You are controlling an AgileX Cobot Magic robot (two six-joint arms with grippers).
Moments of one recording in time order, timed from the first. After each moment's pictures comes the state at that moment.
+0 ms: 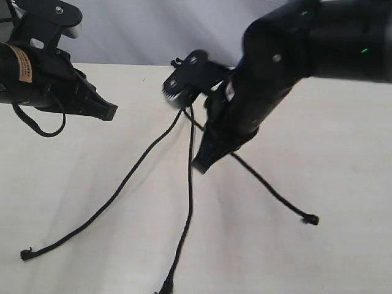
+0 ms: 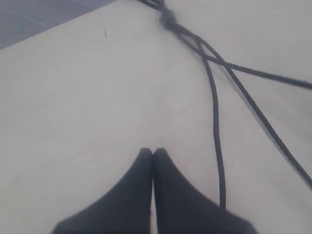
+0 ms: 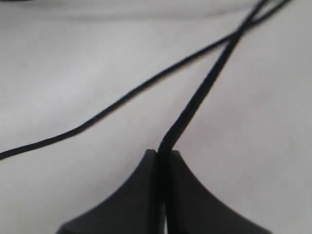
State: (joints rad) left arm -0.36 1.34 -0.86 0.35 0.35 -0.26; right arm 0.56 1.68 -1.21 -0.09 0.77 -0.27
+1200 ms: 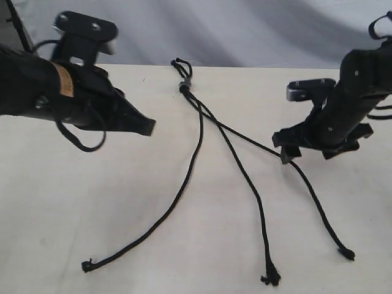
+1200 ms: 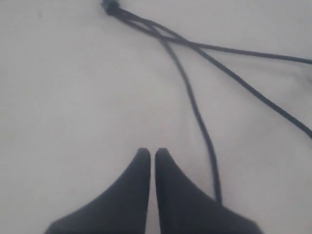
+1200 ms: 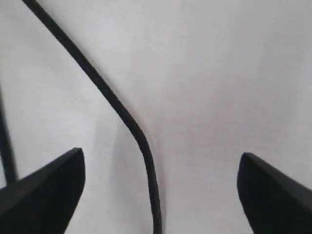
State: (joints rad) left arm -0.49 1.43 -0.89 0.17 0.33 -0.25; right arm 0.07 1.87 -1.11 0.01 0.63 -0.01
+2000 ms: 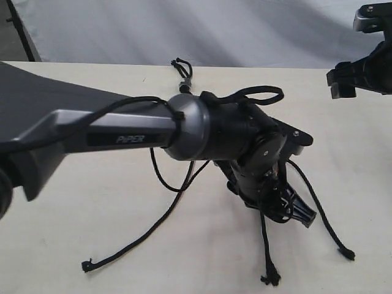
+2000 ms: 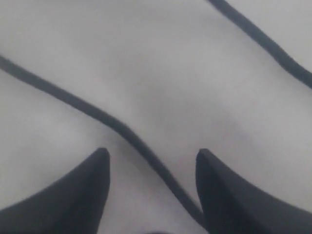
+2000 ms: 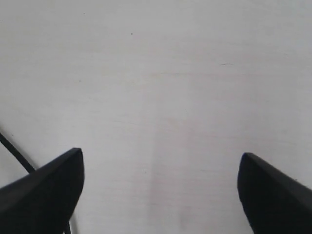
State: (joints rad) left arm -0.89 2.20 -1.63 0.03 0.69 -0.28; right arm -0.10 1.64 -1.14 -0.08 0.54 -0.02
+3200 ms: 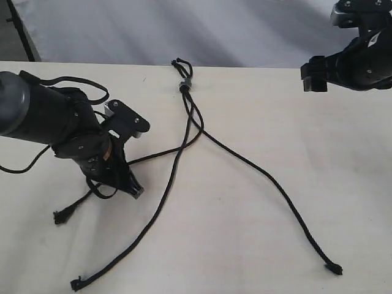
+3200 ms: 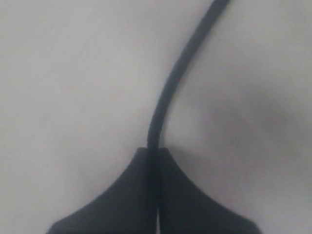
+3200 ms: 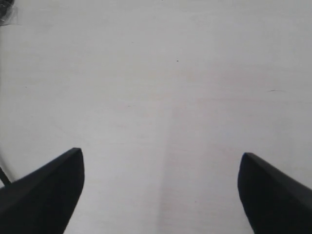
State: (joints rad) left arm -0.45 1.89 -0.95 0.58 0.41 -0.41; right arm -0.02 1.66 -1.14 0.01 0.45 -0.02
